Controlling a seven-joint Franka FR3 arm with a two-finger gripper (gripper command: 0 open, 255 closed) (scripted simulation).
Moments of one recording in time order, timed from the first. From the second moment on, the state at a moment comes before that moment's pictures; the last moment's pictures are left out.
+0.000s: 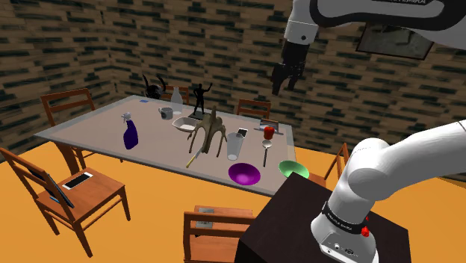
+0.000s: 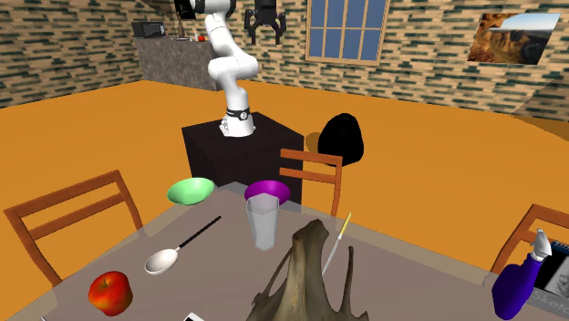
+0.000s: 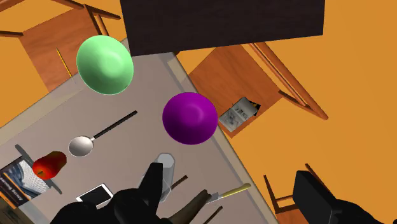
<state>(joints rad) 0.01 -0.77 0.00 -2.29 -0.07 1.60 0.17</state>
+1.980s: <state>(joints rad) -0.06 0.12 -0.14 -2.13 -0.12 2.28 0.03</state>
